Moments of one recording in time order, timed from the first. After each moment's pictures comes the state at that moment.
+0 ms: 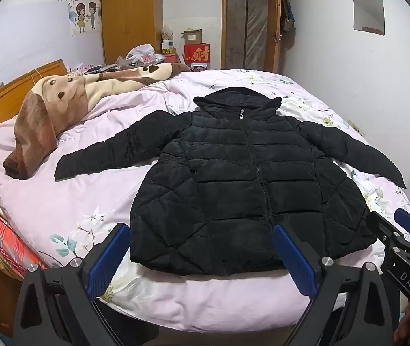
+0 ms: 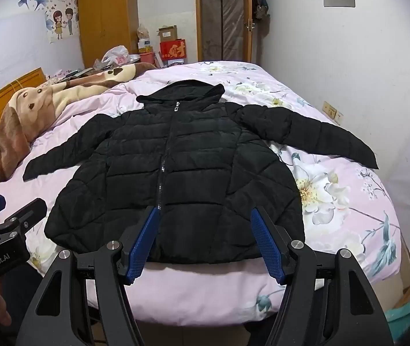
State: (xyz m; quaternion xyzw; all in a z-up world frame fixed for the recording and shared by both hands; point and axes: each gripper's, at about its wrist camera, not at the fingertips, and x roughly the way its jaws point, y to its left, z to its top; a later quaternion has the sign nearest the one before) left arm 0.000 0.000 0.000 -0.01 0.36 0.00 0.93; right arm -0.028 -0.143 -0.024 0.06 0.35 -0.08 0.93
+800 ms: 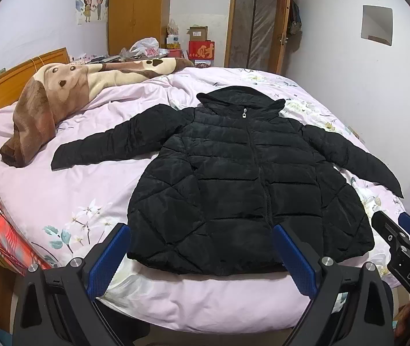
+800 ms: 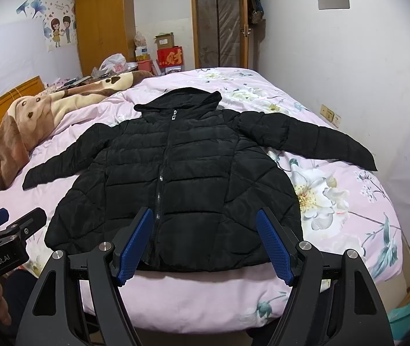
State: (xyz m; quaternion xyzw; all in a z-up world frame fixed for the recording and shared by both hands) left arm 0.004 0.014 -0.009 -0.04 0.38 0.01 0.93; right arm -0.026 -0.147 -0.019 0.07 0.33 -0.08 0.94
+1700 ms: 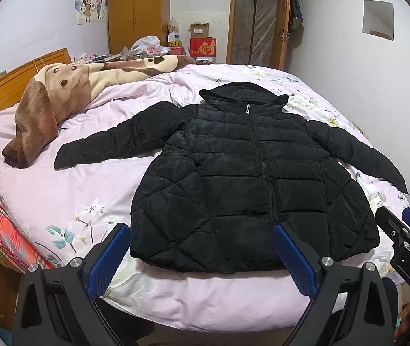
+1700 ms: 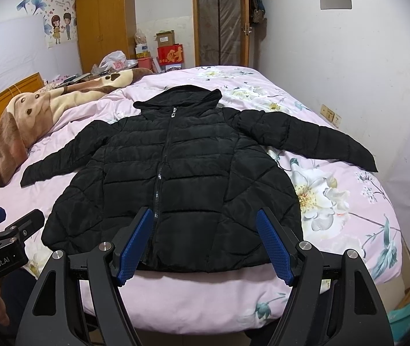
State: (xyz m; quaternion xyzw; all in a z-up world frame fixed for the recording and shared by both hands) left arm 0.007 0.012 -0.011 -0.03 0.38 0.01 0.92; right arm -0.022 -0.148 -0.024 0.07 0.34 -0.08 0.94
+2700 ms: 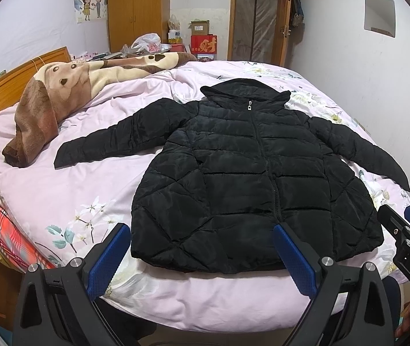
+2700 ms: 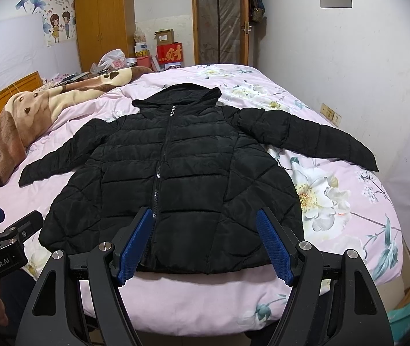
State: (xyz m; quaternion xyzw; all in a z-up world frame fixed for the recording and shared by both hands) left arm 0.007 0.017 -0.015 -0.03 0.39 0.02 0.92; right arm -0.022 -0.148 -0.026 0.07 0.34 -0.08 0.94
